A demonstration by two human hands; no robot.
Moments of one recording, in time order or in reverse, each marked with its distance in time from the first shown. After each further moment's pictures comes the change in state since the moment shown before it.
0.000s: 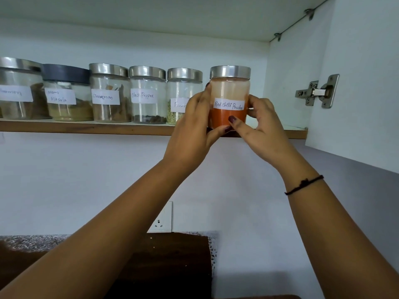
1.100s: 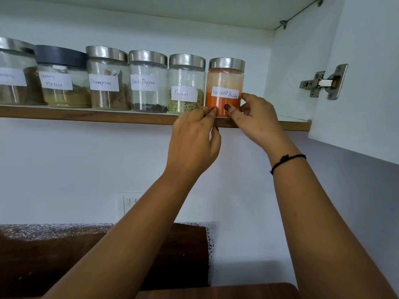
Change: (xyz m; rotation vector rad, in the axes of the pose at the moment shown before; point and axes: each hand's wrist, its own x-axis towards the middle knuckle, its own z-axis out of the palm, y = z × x) left_hand -0.030 -0.006 0.020 0.319 0.148 -0.003; right_hand 0.026 0.017 0.023 -0.255 -0.005 0.118
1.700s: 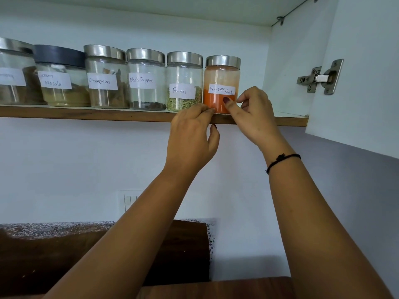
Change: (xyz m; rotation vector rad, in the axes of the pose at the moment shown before) left_hand 0.001 -0.001 0.000 -0.037 -0.042 -0.040; right_hand -0.006 0.000 0.004 0.069 0.156 -0.006
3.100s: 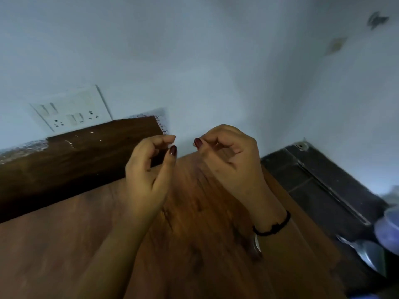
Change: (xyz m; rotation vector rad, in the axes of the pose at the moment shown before) left_hand -0.290 0.050 -0.029 -0.798 -0.432 -0.425; right_hand -0.344 0.045 -0.039 0.226 -0.085 0.227
